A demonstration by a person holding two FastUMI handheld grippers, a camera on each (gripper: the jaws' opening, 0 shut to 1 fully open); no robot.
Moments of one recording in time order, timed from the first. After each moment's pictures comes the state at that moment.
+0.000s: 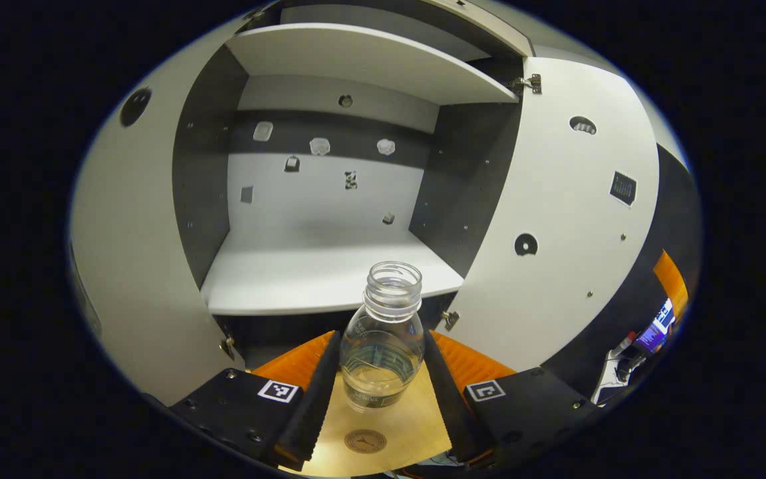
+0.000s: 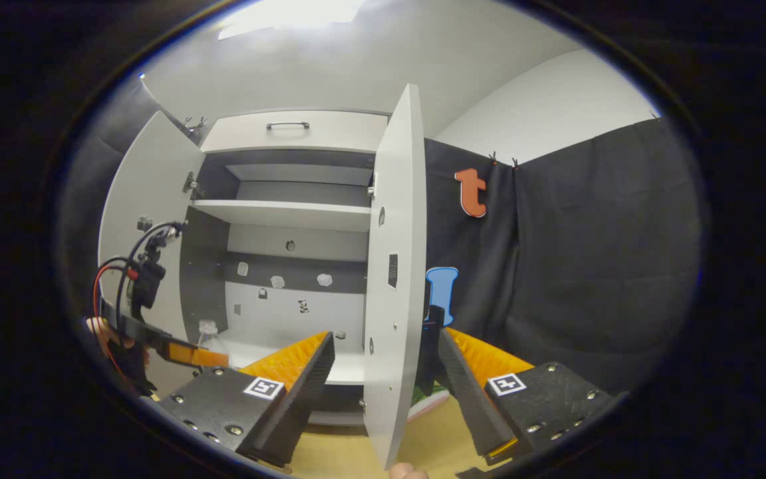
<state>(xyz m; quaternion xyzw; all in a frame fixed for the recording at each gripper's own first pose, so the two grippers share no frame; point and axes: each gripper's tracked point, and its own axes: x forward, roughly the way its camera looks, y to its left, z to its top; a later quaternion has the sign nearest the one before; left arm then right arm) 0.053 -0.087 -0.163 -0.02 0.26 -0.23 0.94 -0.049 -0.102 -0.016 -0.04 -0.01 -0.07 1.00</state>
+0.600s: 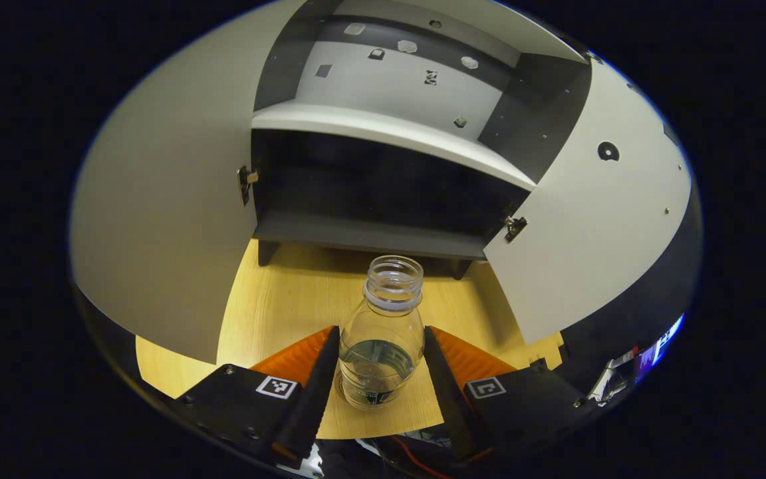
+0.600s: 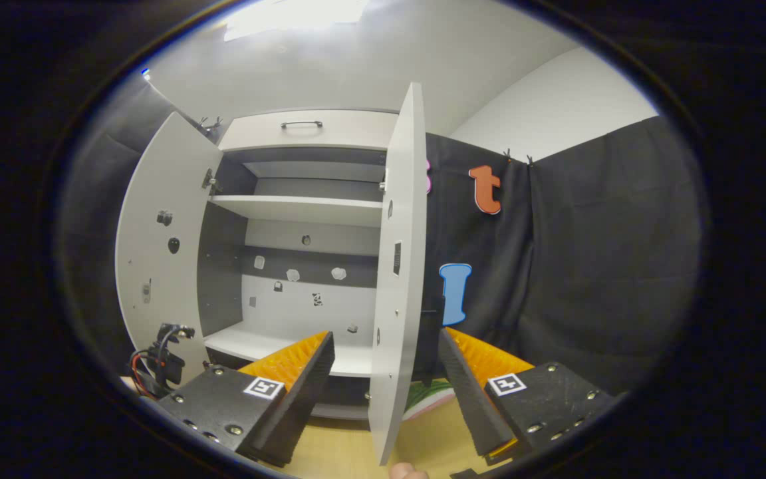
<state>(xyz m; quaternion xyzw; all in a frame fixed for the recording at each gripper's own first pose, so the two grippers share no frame) -0.005 -0.036 -0.345 -0.08 0.40 -0.11 0.91 -0.064 -0.113 -0.030 -0.03 0.00 -0.04 1.00</state>
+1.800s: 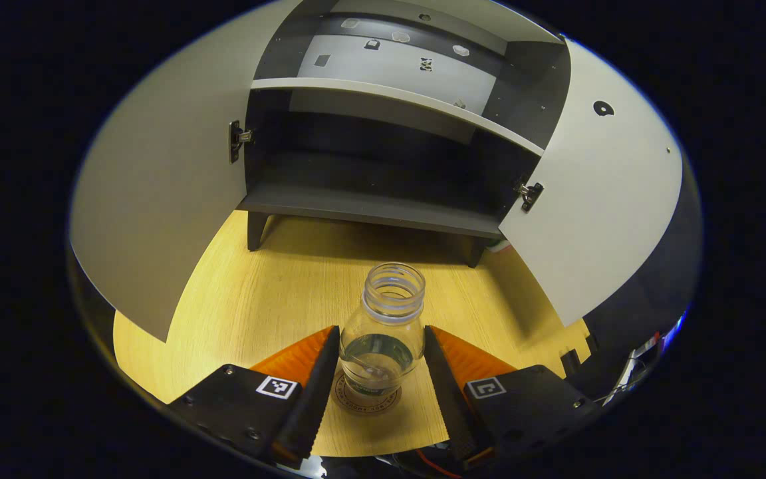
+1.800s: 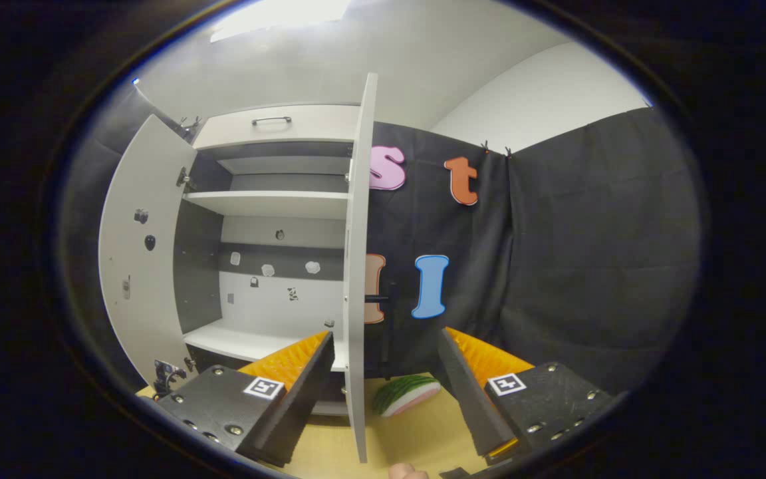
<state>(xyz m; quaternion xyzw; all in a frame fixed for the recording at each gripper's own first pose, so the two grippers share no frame) -0.016 -0.044 -0.414 -0.06 0.36 -0.11 0.92 -0.062 -0.156 -0.043 -0.02 0.01 -0.07 1.00</state>
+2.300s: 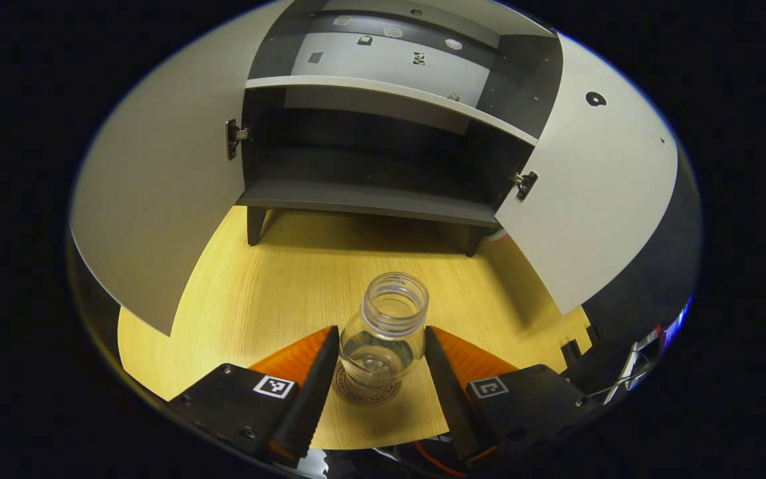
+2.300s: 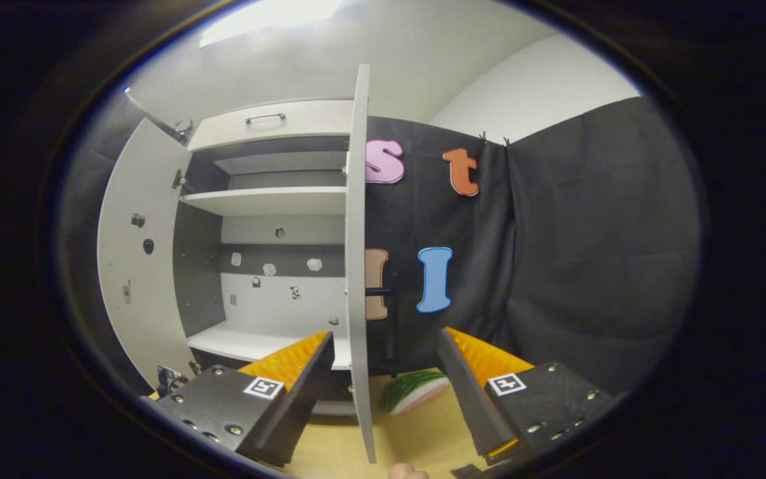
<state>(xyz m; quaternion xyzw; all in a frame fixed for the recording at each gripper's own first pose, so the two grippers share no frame) -0.027 -0.049 -0.415 -0.04 0.38 -0.12 0.92 -0.053 -0.162 -0.052 0.00 0.02 -0.07 1.00</state>
